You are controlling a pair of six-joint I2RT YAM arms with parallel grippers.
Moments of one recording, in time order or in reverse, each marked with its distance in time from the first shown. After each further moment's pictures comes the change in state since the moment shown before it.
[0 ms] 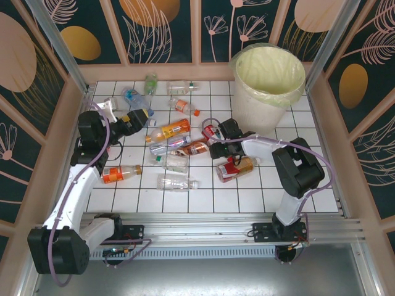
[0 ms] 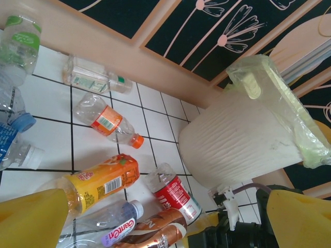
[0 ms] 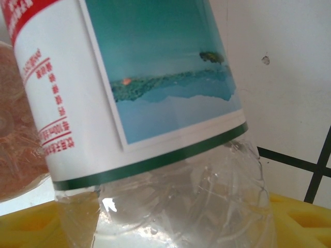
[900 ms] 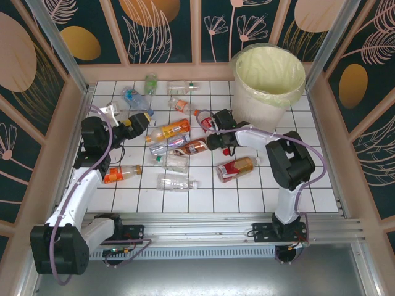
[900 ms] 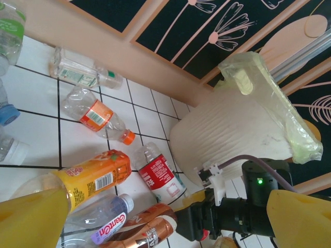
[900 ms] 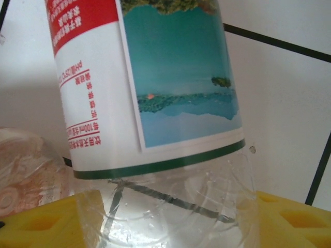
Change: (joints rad) left arm -0.002 0.000 -0.097 0.141 0.043 -0.051; right arm 0.000 0.122 0.208 -0.088 0.063 -0.073
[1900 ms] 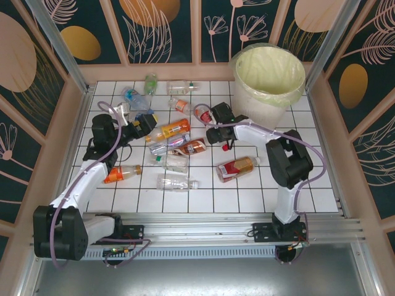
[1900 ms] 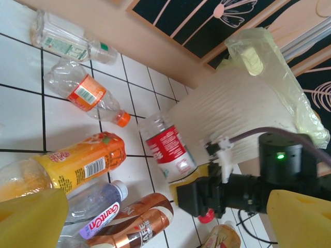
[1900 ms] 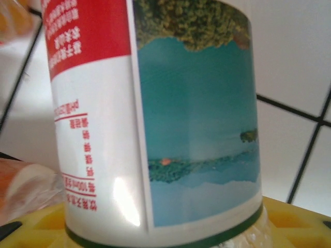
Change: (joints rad) left arm -0.064 0.132 -0.004 0.075 0.008 -0.028; right arm 0.000 -0.008 0.111 -0.064 0.031 -0.063
